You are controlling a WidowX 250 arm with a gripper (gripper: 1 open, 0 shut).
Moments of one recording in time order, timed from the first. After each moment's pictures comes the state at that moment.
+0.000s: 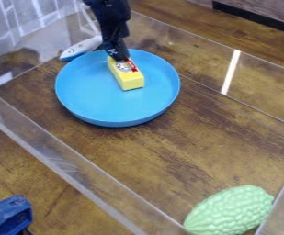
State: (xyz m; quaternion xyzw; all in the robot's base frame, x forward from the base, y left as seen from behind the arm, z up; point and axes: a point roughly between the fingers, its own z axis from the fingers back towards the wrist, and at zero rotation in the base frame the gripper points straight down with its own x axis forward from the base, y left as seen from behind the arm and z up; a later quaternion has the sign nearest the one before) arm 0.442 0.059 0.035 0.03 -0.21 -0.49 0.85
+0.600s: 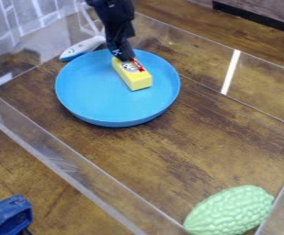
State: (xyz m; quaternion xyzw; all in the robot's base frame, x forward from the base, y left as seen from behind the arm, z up) arm 0.447 0.052 0.037 0.03 -0.23 -0.51 0.83
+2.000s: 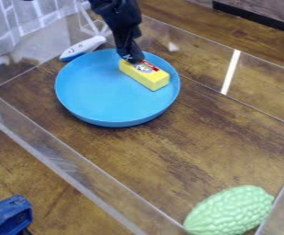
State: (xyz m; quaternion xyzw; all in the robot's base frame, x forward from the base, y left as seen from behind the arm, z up) arm 0.443 0.039 0.026 0.04 -0.25 -0.47 0.84
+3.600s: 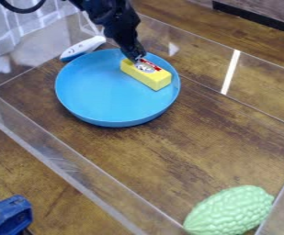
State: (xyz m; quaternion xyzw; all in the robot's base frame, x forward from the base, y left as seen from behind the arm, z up) arm 0.435 0.029 0.023 0.00 -0.28 -0.29 0.91
